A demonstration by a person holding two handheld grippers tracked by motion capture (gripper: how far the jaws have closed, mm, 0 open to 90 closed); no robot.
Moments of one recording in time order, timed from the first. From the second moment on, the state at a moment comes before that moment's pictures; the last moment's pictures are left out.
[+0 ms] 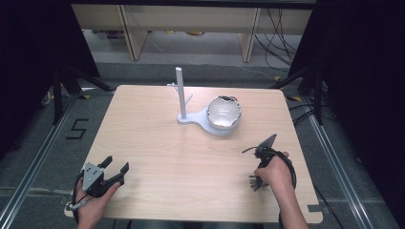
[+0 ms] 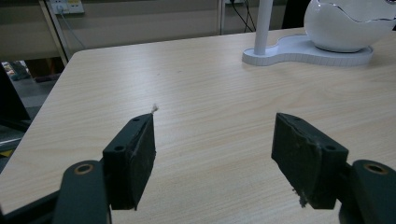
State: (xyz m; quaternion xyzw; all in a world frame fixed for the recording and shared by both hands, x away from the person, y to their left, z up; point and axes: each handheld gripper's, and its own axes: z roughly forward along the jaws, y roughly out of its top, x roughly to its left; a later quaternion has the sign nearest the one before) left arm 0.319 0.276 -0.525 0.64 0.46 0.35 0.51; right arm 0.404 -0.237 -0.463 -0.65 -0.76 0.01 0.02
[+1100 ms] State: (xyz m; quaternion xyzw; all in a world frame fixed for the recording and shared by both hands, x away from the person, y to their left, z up) left arm 0.319 0.277 -0.525 0.63 0.47 0.35 0.51; right arm 0.425 -0.233 -0.459 -0.66 -0.75 0.06 0.04
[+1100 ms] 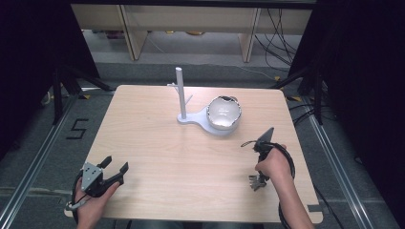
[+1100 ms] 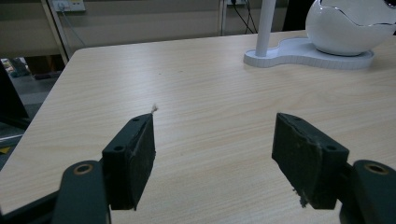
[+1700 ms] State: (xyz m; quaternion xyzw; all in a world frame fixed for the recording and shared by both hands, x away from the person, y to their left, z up) left arm 0.319 0.277 -0.525 0.64 0.46 0.34 0.51; right arm 0.428 -0.232 -0.463 -0.65 -0.76 0.06 0.05
